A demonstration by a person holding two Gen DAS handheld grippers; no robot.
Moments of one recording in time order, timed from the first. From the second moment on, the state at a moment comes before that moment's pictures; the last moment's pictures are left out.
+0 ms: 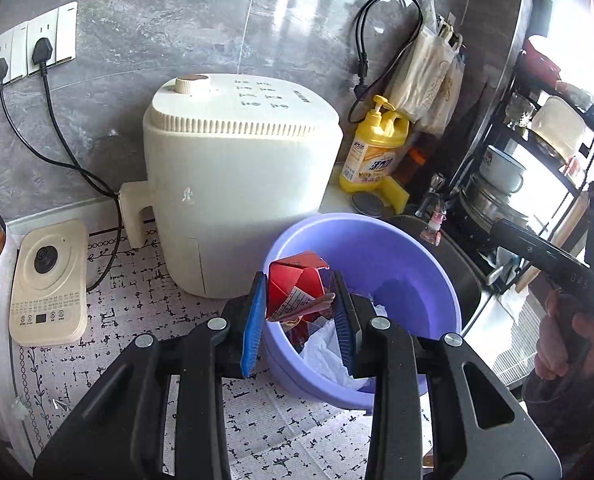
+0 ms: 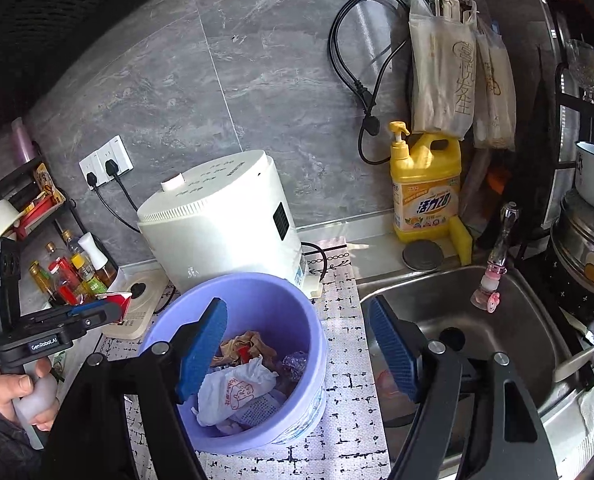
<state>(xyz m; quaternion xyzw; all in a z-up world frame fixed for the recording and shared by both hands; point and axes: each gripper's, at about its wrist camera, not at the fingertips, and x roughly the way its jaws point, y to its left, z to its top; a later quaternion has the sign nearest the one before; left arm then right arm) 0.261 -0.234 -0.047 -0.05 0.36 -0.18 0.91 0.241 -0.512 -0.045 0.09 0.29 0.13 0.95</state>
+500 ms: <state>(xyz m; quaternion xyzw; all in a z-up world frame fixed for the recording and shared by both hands) 0.245 -0.204 -0.037 -0.07 0.35 -0.10 0.93 0.249 -0.507 -0.049 0.11 0.29 0.17 0.94</state>
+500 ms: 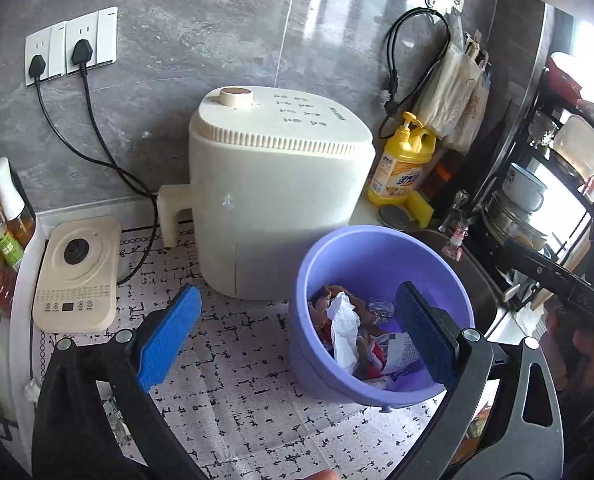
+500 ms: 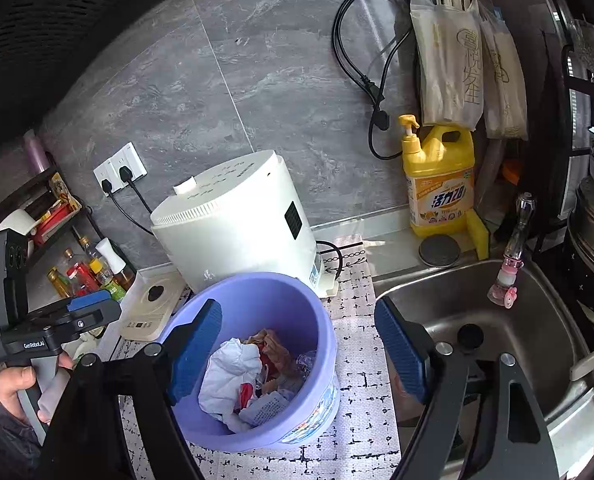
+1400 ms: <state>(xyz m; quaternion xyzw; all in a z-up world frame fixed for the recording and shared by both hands) 0.149 0.014 -0.099 -0.13 0.40 0.07 0.90 0.239 -0.270 -0.062 0.05 0.33 0.31 0.89</state>
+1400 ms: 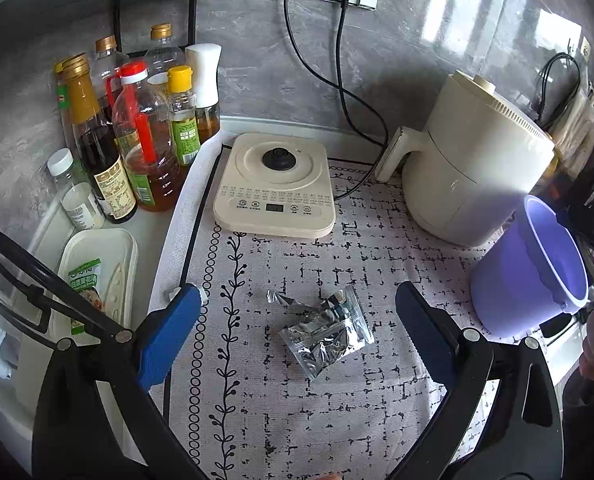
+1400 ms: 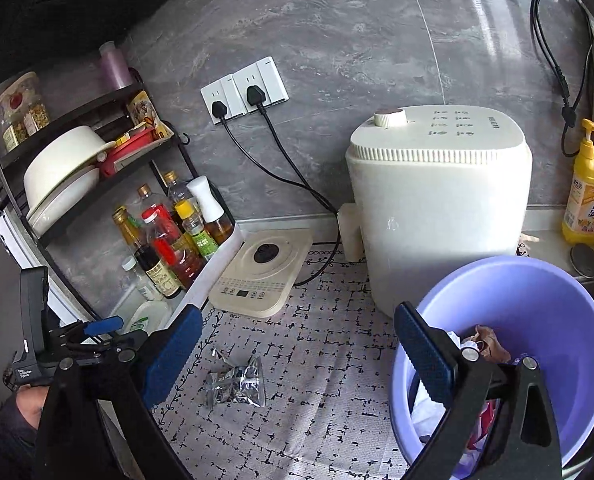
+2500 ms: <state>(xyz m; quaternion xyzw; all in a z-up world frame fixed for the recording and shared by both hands) 0.167 0.069 -0.208 -0.13 0.49 0.10 0.85 0.243 -0.132 -0.248 -0.06 0.52 0.34 0.78</state>
